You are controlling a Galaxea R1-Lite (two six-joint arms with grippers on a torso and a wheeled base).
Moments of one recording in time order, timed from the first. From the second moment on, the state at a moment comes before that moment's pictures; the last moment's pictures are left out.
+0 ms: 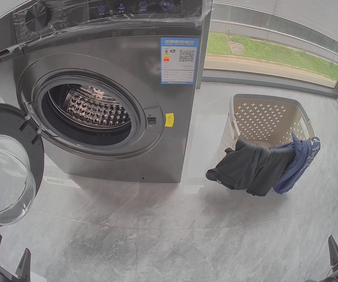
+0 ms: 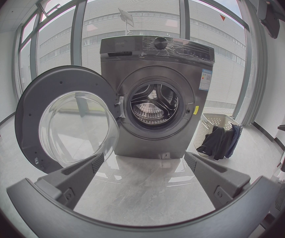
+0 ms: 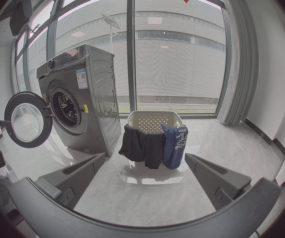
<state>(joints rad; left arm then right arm) -0.01 0.02 -0.02 0.00 0.01 -0.04 -0.01 0.01 -0.02 0.00 0.02 -0.01</state>
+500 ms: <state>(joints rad) -0.01 0.02 -0.02 0.00 0.01 -0.04 -0.01 0.01 -0.02 0.00 0.02 -0.01</state>
